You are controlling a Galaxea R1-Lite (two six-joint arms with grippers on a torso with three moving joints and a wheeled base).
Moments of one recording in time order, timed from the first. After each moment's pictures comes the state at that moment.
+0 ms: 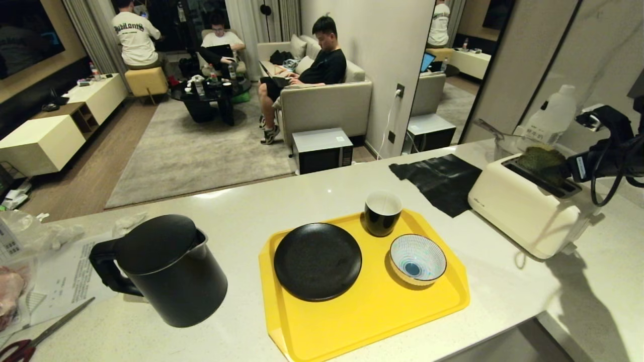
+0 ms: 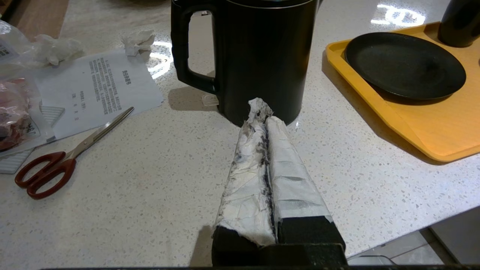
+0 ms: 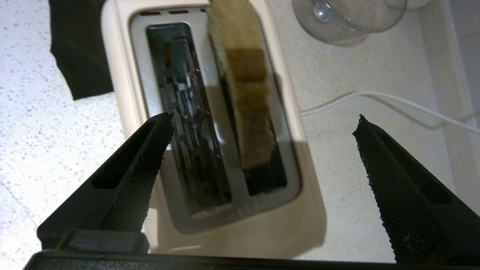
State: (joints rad) left arm 0.00 0.00 0.00 0.01 0.00 0.00; right arm -0.37 2.02 -1.67 0.14 0.22 -0.46
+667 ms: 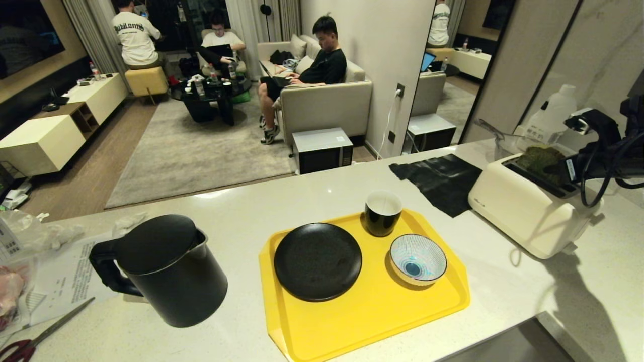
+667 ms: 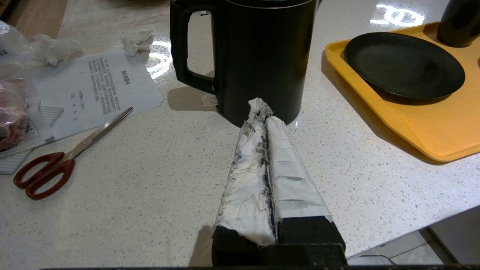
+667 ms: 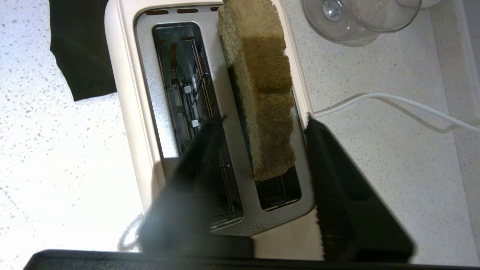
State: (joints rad) left arm 0.00 0.00 0.00 0.01 0.00 0.00; right arm -0.35 2.04 -1.68 0.13 0.21 -0.45
